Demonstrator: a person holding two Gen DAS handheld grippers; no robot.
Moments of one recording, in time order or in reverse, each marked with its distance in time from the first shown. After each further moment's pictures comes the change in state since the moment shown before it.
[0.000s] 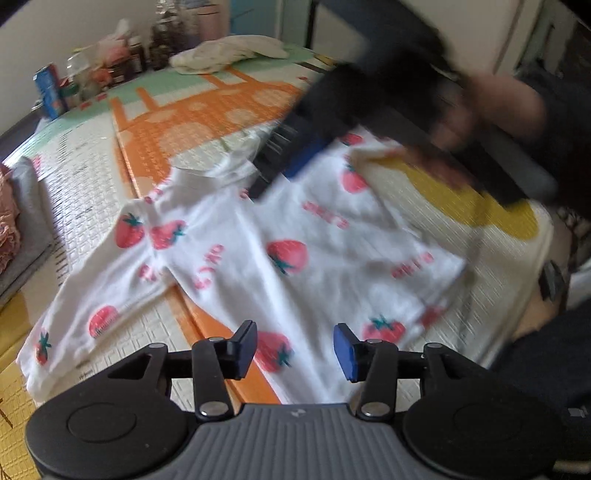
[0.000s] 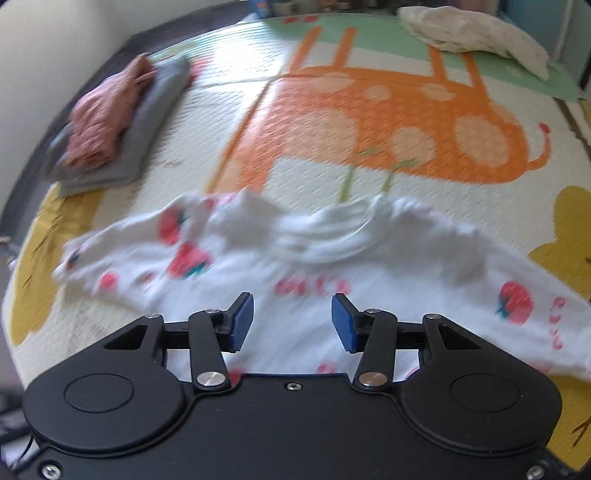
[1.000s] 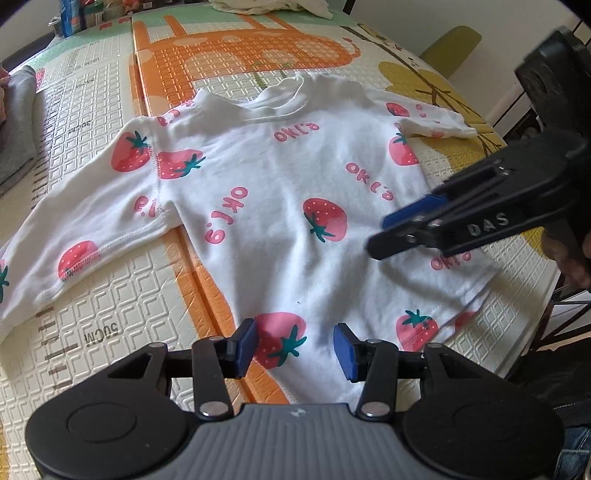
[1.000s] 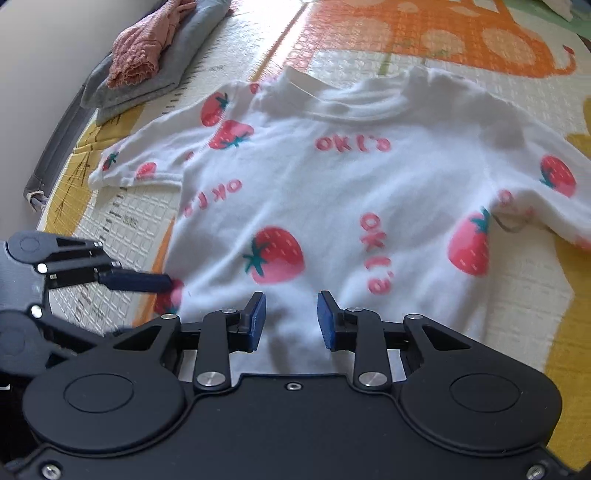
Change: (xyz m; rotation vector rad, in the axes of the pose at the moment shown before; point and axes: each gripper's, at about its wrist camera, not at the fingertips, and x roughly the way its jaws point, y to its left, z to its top) left arm 0.047 0.039 -0.015 -0.160 0.106 -0.077; right arm -0.004 -0.002 -0.079 0.006 0.126 0.084
